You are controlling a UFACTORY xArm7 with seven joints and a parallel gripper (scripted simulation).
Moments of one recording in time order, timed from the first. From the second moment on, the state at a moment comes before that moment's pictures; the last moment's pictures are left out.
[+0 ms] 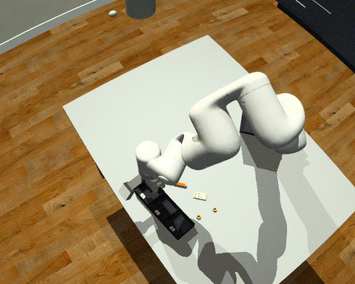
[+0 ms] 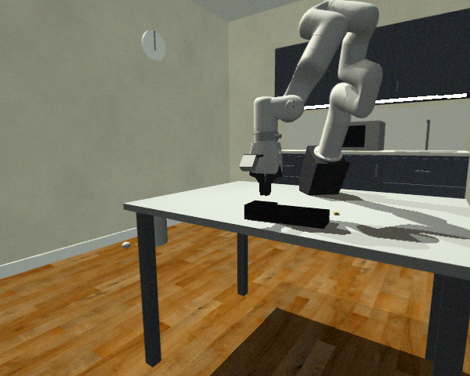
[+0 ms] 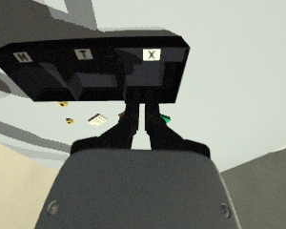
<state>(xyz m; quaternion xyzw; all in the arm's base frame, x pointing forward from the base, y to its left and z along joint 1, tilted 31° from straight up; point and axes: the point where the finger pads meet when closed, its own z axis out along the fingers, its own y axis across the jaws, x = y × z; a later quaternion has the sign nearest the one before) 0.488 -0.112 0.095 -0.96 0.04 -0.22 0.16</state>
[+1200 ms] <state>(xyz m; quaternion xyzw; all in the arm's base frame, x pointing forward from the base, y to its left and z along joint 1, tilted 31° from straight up) 0.501 -0.032 0.091 -0.96 0.03 -0.22 0.16</state>
